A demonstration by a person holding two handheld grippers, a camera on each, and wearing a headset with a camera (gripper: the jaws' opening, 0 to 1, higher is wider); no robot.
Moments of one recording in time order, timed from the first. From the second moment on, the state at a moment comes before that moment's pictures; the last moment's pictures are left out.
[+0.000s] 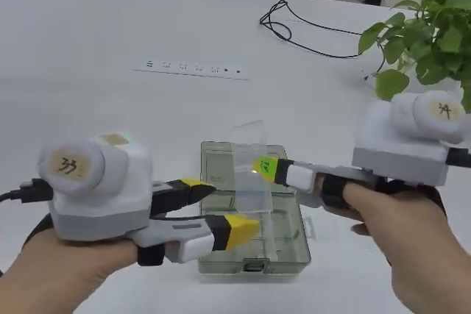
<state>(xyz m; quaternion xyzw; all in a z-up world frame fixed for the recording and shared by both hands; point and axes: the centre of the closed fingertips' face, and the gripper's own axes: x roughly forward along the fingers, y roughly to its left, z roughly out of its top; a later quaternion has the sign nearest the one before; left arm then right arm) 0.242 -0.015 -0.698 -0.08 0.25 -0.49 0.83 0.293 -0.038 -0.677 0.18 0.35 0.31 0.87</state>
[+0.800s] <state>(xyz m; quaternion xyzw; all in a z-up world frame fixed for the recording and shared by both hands) 0.222 0.003 -0.725 0.02 0.24 -0.55 0.80 0.284 -0.044 -0.716 0.10 0.48 0.22 0.84</state>
